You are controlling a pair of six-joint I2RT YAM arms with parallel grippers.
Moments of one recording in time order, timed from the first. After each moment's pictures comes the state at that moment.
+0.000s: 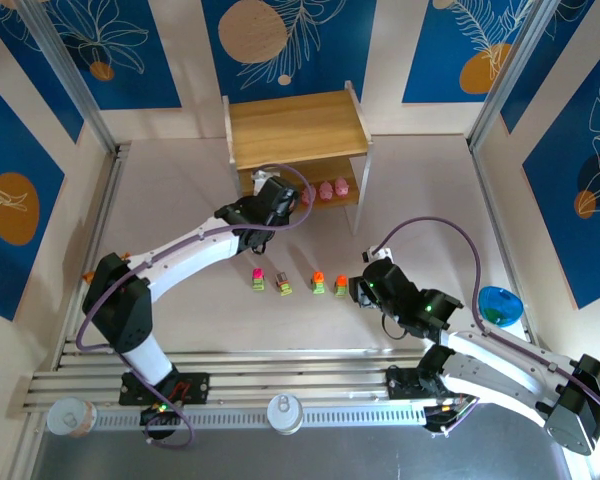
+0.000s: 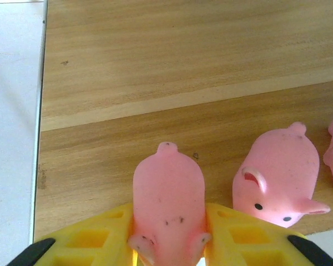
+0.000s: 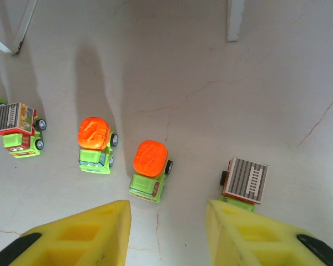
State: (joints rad) left arm -0.75 1.66 1.34 -0.48 -0.53 -0.51; right arm 0.83 0.82 0.53 -0.51 0.32 0.53
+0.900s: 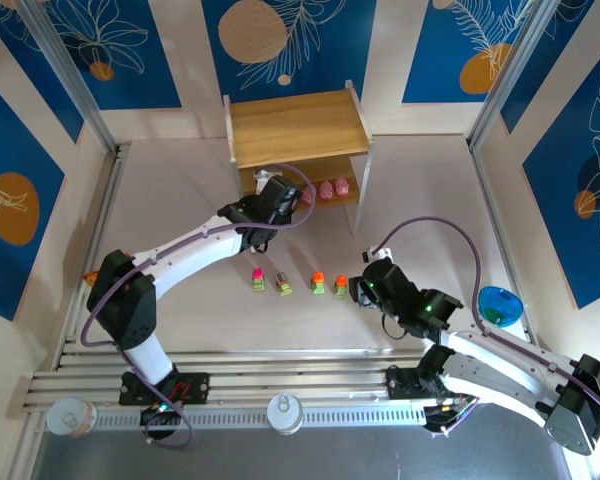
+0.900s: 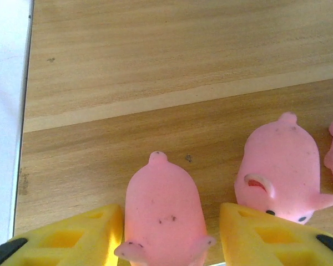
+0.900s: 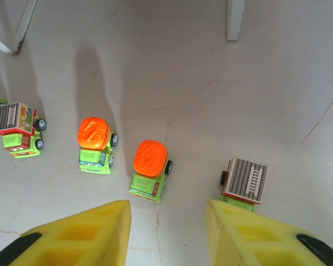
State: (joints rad) left arm -0.75 1.68 1.35 -0.47 -0.52 -0.51; right arm 0.83 0.82 0.53 -0.51 0.32 0.53
